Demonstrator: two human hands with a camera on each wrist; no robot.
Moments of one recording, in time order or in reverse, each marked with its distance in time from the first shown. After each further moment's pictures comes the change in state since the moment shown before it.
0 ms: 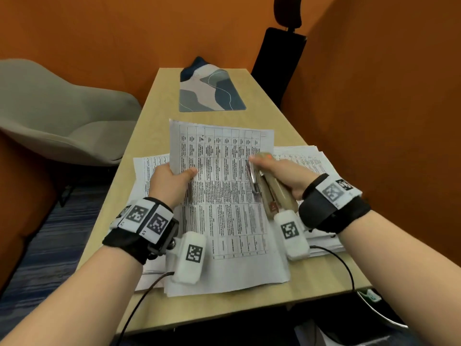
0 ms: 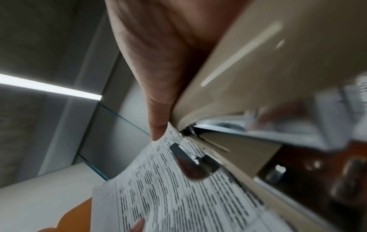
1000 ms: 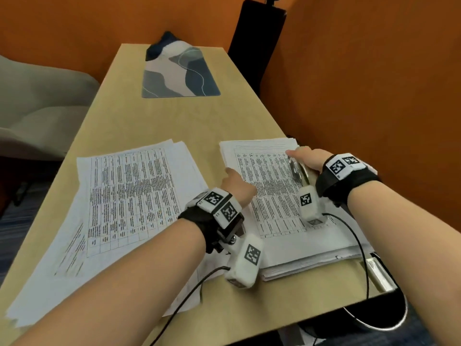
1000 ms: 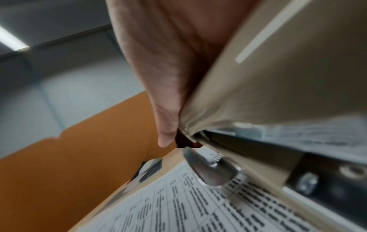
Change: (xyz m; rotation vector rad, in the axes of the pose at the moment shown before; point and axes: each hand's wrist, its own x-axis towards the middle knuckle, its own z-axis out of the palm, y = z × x) left_hand 0.021 0.019 0.180 0.310 -0.500 -0.243; right_hand 0.051 0.009 -0.130 -0.767 0.373 0.299
